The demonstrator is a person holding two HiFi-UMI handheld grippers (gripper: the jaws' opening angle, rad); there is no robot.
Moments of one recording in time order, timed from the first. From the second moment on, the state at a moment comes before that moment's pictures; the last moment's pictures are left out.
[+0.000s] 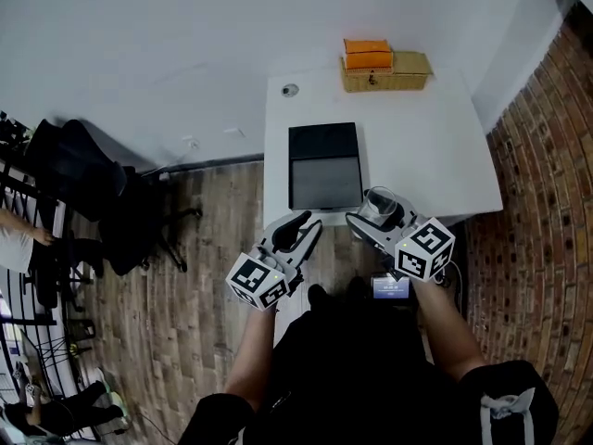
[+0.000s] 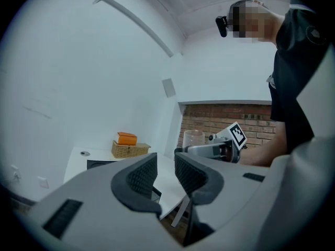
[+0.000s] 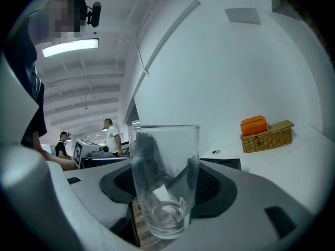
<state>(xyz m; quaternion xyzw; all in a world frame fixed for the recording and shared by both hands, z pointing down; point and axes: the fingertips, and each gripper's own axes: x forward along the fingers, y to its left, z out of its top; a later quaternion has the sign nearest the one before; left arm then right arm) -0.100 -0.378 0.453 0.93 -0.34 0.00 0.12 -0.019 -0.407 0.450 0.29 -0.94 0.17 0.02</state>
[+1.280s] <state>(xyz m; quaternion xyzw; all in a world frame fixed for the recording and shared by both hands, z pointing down) -0.128 -0.416 0.459 0.93 -0.35 0.00 0.14 -0.031 -0.463 0.482 0.28 -0.94 0.16 0.08</state>
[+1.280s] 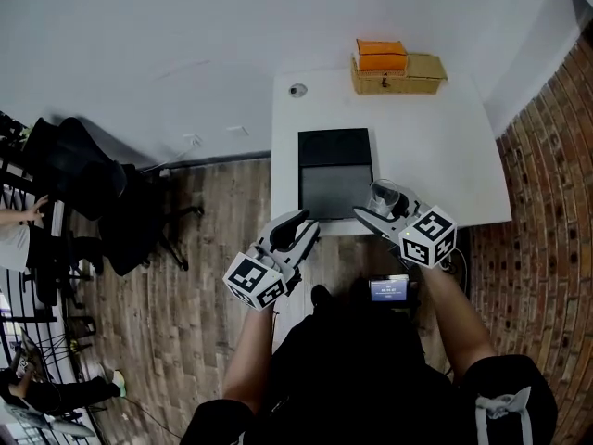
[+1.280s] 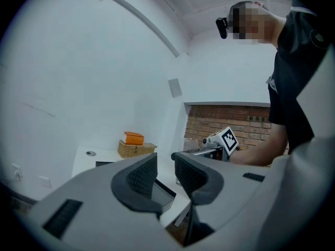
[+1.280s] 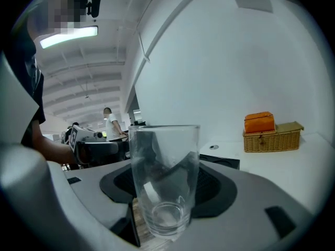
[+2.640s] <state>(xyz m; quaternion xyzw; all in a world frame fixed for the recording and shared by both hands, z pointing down) -0.168 -0.458 0.499 0.90 -0.39 0.01 0.20 -0.166 -0.662 0.547 0.31 -0.94 0.04 0.12</state>
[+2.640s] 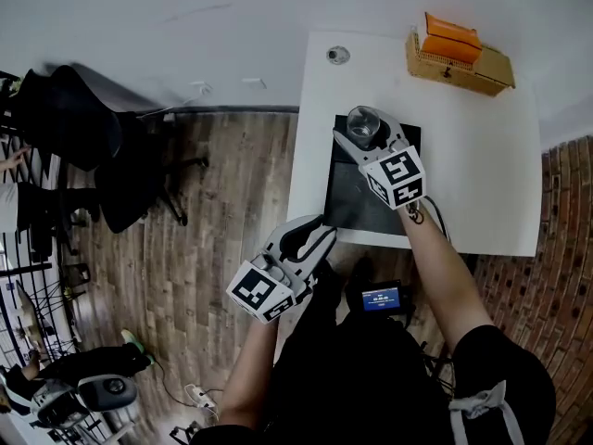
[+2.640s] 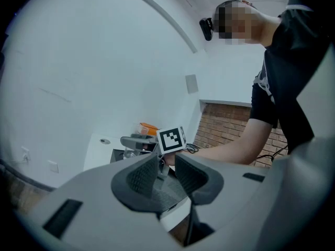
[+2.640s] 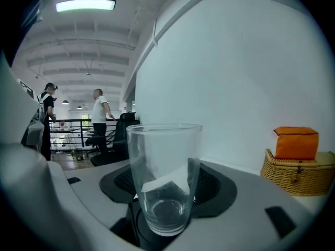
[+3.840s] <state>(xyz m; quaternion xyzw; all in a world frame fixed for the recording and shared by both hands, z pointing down) -0.175 -0.426 0.482 0.89 -0.43 -0.01 0.17 -0.080 -0.580 0.536 0.30 -0.93 0.16 0.10</state>
